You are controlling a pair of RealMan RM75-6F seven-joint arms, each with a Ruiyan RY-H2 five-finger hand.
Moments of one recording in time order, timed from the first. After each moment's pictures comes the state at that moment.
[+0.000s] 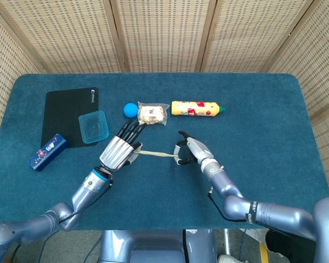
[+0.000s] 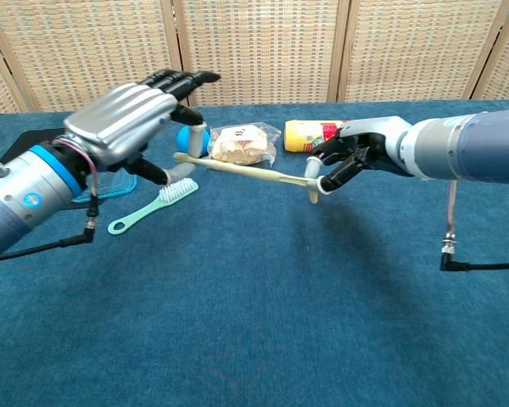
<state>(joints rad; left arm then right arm) -0.75 -1.81 -0.12 -1.00 1.60 1.30 0.15 0.95 -1.51 0.28 -1.52 -0.51 0.72 -0.01</state>
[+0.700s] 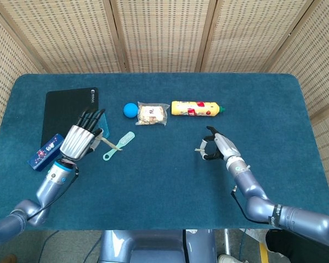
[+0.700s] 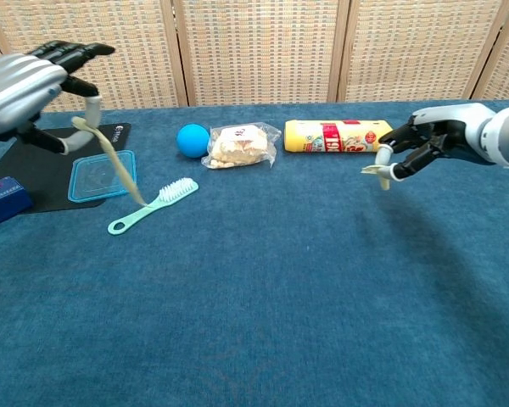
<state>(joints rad) -0.65 -1.65 -0.09 -0.89 1.58 1.37 0.03 0.83 -1.37 0.26 -1.55 -0.57 0.72 0.05</state>
